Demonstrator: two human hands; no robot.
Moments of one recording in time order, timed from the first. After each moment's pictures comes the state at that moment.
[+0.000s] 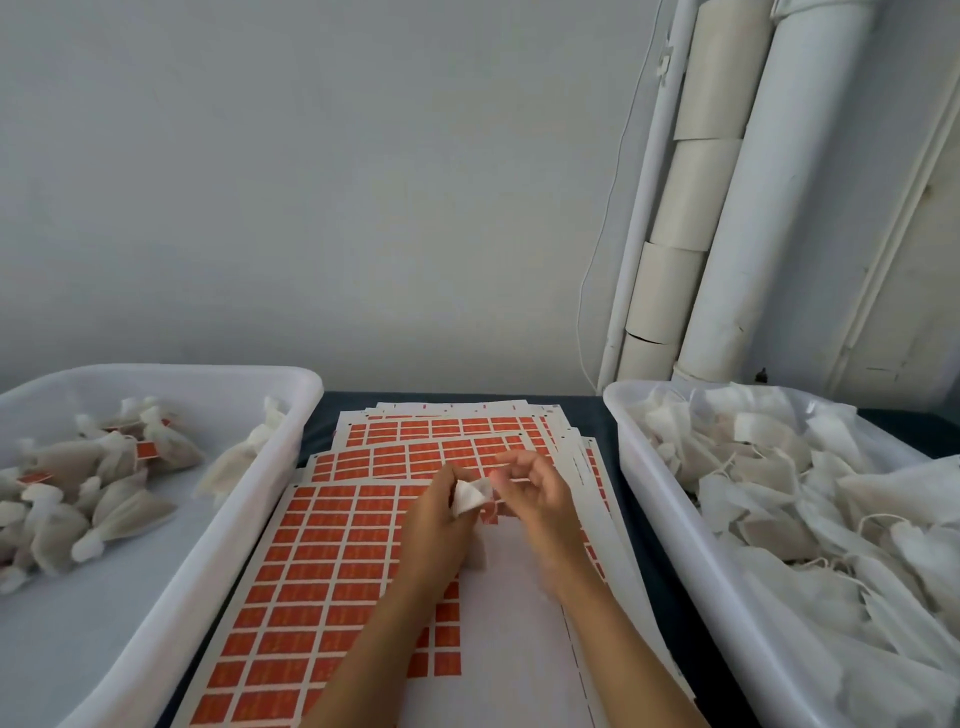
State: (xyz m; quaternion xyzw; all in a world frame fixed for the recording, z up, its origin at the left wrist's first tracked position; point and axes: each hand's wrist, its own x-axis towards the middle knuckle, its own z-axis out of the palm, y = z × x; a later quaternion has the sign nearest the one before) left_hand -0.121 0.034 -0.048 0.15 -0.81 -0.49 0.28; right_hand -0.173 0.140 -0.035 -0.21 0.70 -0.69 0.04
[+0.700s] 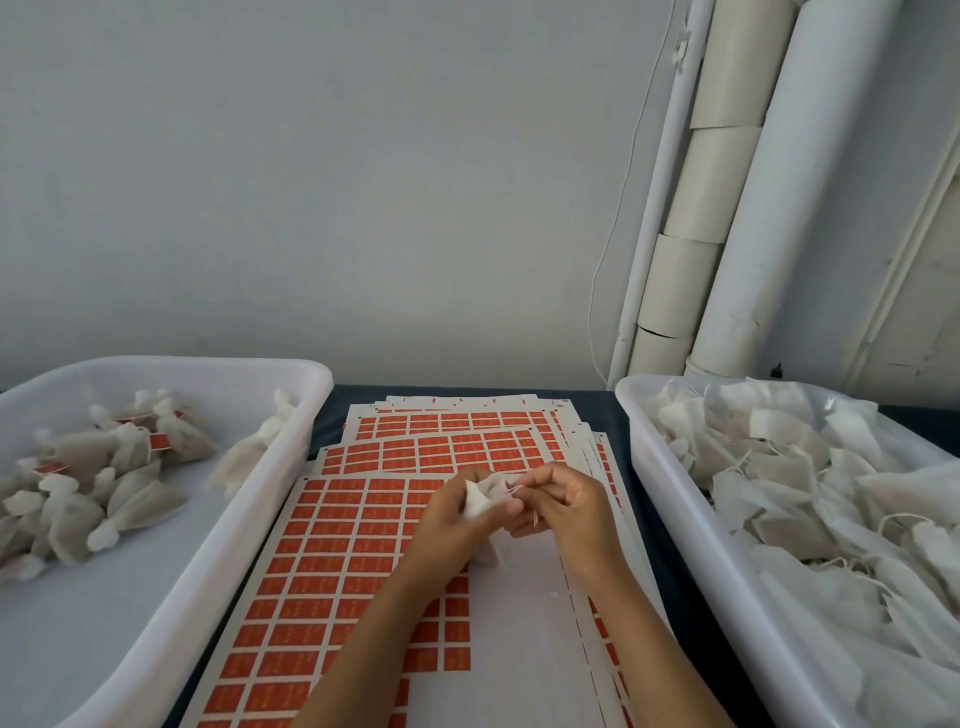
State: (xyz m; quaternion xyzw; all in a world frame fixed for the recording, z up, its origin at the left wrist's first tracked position) left_hand -0.105 0.033 -0.040 0.03 -0.75 -0.64 0.19; right_hand -0.172 0.162 -0.032 -0.27 0.72 -0.64 0.03
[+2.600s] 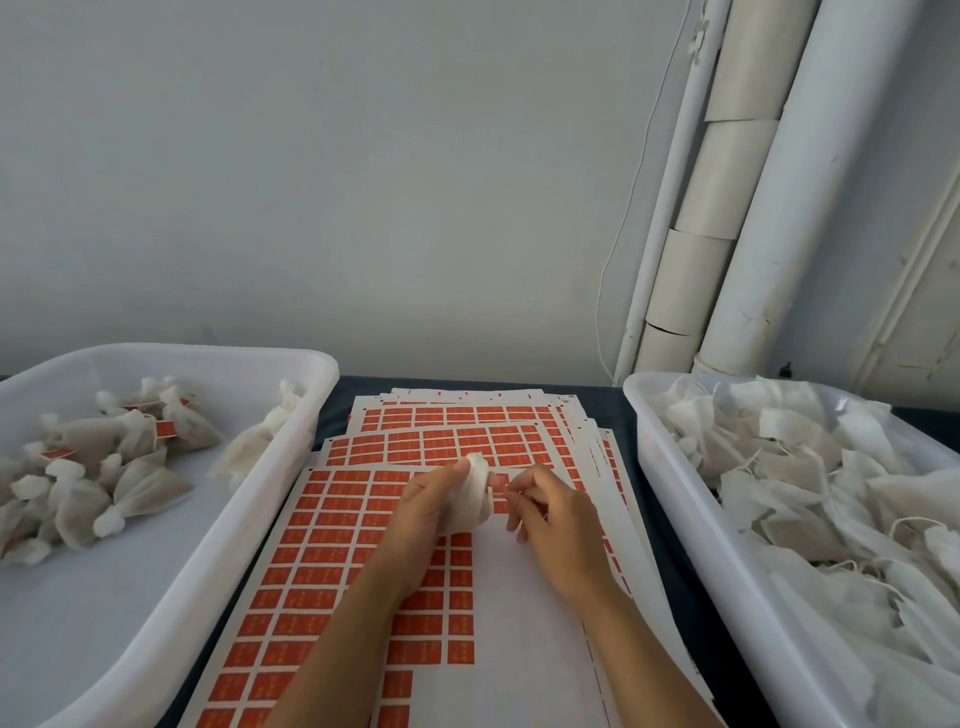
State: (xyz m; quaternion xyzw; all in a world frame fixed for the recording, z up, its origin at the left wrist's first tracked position) left_hand -0.090 0.020 -0.032 0.16 -0.66 -0.71 0.17; right_hand -0.165 0.151 -0.049 -0.32 0.81 -0.47 -0.09
